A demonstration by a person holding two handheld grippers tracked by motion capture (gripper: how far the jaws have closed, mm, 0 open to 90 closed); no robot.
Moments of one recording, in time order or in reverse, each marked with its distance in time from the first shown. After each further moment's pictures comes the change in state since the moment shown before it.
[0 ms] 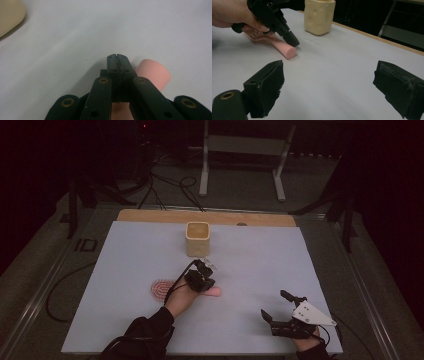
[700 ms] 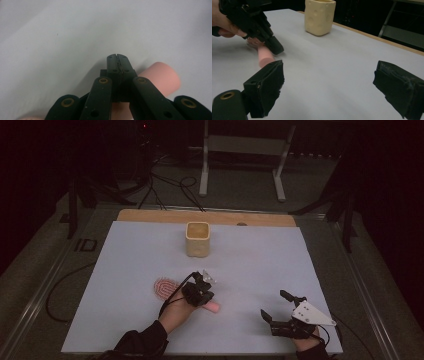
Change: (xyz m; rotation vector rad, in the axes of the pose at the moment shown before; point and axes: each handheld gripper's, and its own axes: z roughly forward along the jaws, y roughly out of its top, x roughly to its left) left arm -0.025 -0.028 -0.017 0.029 -0.023 0.047; right arm 0.001 0.000 0.000 -0.001 0.001 0.002
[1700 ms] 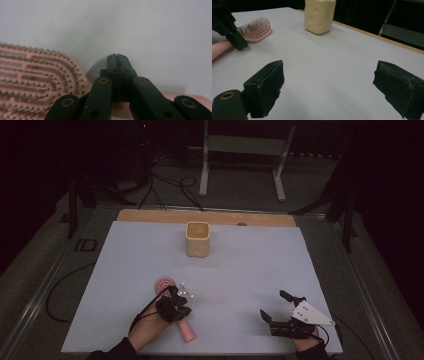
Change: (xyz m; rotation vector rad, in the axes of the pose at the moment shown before) left arm 0.006 -0.062 -0.047 0.113 -0.034 0.002; right arm 0.000 -0.001 0.001 0.010 -0.003 -0.002
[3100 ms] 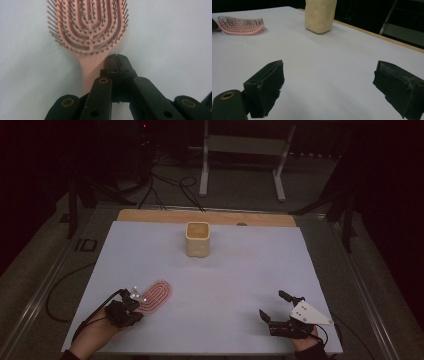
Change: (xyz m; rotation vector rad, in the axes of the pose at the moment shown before) left arm 0.049 -0.085 -0.064 0.151 0.121 -0.089; right arm 0.001 0.000 0.002 0.004 0.003 0.002
